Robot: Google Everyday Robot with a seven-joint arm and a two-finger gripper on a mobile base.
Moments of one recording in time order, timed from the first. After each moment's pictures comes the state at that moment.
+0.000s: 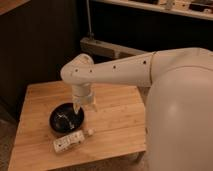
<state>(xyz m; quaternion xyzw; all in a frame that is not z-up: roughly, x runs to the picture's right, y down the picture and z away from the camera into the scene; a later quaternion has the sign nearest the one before) -0.102 0.096 0.704 -0.26 0.23 0.64 0.68</state>
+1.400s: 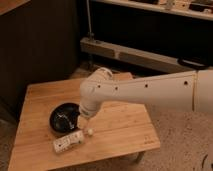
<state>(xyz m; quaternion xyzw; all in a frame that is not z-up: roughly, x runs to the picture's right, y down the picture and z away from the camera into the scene) -0.095 0.131 0.669 -0.33 -0.06 0.26 0.91</state>
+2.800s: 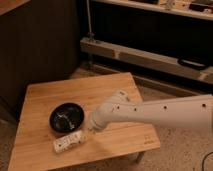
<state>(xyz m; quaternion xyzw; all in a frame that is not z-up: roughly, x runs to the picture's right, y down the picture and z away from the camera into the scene) -0.093 0.187 0.689 -0.31 -0.25 0.17 0.90</state>
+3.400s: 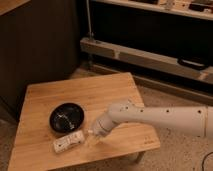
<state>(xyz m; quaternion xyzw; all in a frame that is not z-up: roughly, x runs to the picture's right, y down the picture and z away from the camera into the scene) -0.094 0.231 0.718 -0.38 -0.26 0.16 0.87</state>
